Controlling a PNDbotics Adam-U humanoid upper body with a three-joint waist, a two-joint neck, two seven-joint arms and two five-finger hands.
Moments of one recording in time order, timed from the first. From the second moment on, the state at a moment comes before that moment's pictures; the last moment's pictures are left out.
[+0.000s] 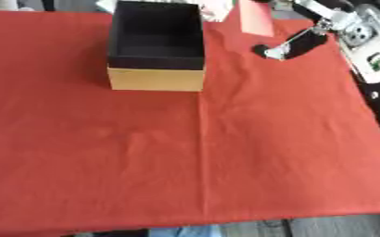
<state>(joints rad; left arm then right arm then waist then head) -0.30 0.29 0.01 -1.82 0.19 -0.03 -0.28 -0.72 -0.74 0.08 -1.25 0.27 -0.53 0.37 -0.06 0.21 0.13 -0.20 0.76</state>
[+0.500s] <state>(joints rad) -0.32 0.28 -0.02 -1.82 0.20 -0.03 -0.31 -0.84 -0.66 0.06 -1.08 0.35 -0.52 0.30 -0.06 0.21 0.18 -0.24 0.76</state>
